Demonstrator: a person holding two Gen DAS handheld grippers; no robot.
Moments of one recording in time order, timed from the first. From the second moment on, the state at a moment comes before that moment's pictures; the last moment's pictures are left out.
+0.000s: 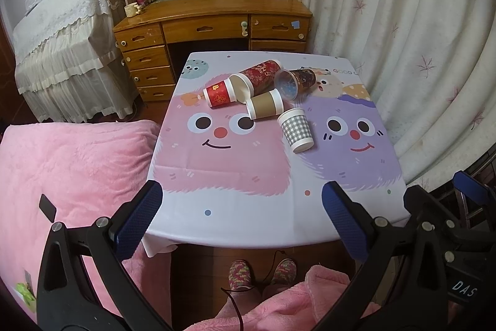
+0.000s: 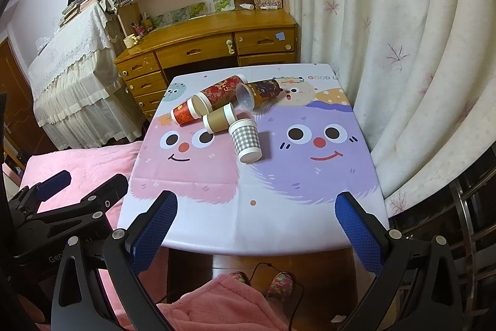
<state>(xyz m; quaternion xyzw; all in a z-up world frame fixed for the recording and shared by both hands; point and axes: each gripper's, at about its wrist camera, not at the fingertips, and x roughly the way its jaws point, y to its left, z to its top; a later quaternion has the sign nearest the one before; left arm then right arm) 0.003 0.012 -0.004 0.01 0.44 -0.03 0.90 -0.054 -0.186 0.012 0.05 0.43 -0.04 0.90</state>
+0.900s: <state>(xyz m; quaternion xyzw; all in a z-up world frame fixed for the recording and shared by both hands) 0.037 0.043 -0.036 0.07 0.47 -0.09 0.87 -0.040 -0.152 -0.015 0.12 0.42 -0.12 0.89</state>
